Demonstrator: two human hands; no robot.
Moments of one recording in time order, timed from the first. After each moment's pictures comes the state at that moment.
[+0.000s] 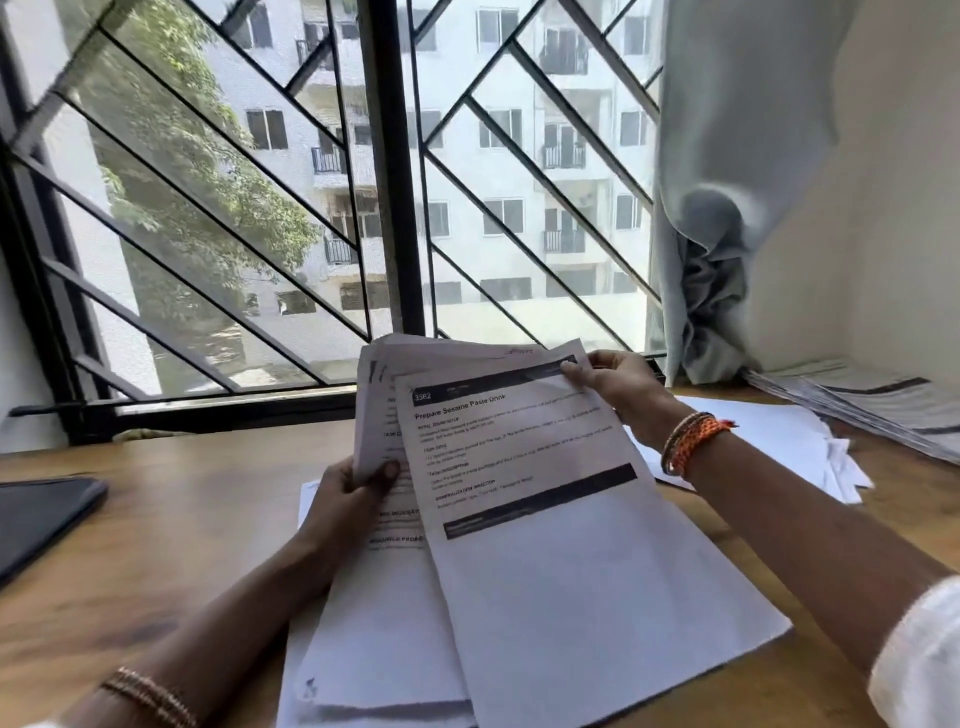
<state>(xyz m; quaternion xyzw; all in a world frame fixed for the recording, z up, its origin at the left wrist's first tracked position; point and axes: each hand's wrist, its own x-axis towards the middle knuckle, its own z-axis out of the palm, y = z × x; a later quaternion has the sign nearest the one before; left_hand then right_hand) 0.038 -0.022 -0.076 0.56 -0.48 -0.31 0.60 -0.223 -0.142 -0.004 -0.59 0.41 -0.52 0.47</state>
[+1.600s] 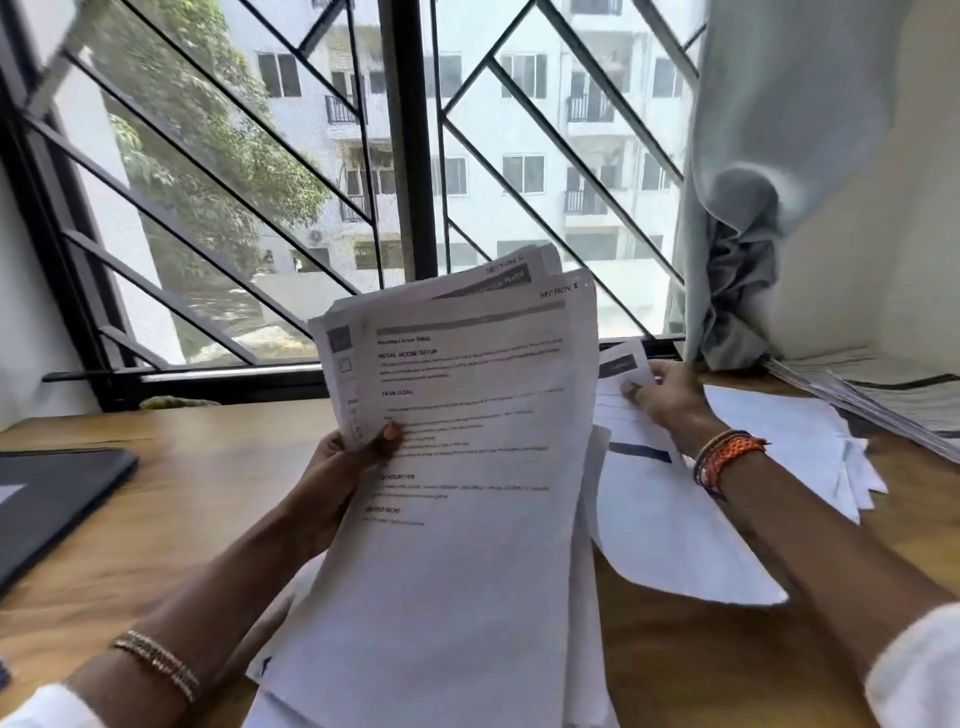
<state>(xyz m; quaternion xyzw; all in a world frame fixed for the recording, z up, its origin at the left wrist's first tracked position) 0.051 -0.006 -0.049 0.40 -0.46 -0.48 0.63 -0.250 -0.162 -0.025 -0.61 0.55 -0.50 0.26</state>
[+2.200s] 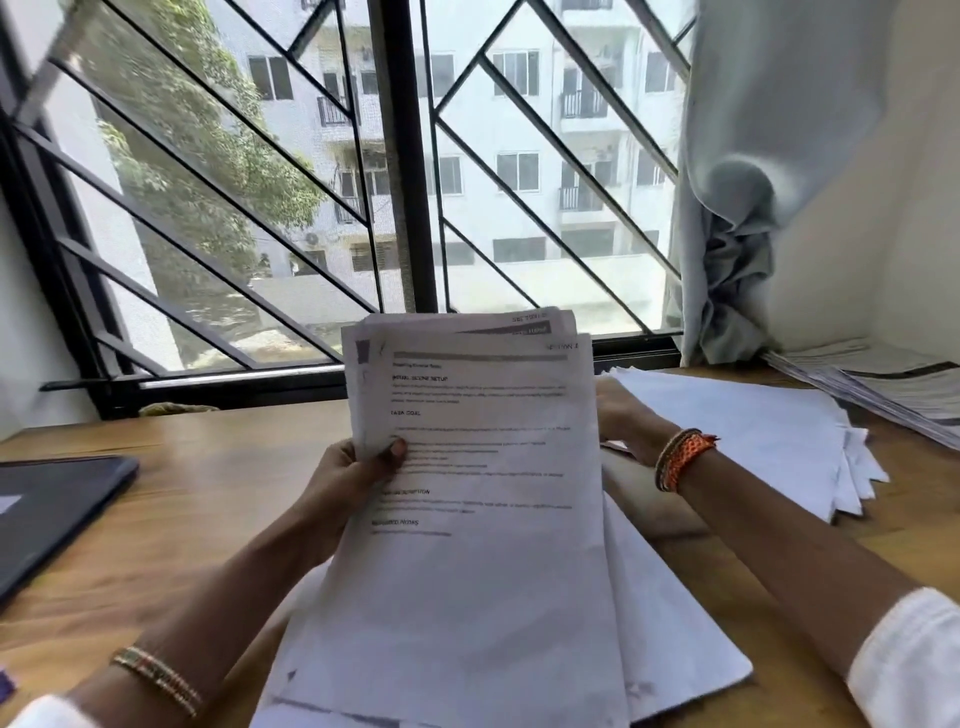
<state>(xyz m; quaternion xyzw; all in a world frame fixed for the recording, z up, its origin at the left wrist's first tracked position) 0.055 -0.012 -0.060 0.48 -0.48 -0.43 0.59 -0.207 -0.138 -0.026 -0.70 0.46 -0.36 0.41</state>
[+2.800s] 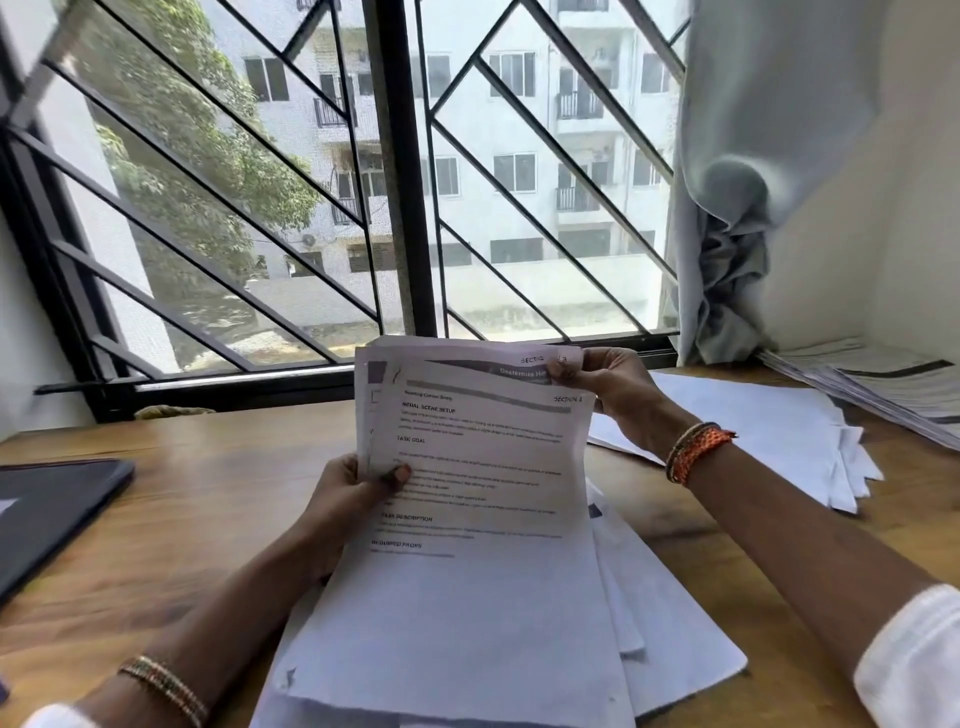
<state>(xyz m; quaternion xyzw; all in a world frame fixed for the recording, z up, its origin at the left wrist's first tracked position) 0.045 -0.009 -0.069 0.52 -0.46 -0.41 0.60 -0.212 -0.137 -0.013 -0.65 0.30 -0.49 0.50</state>
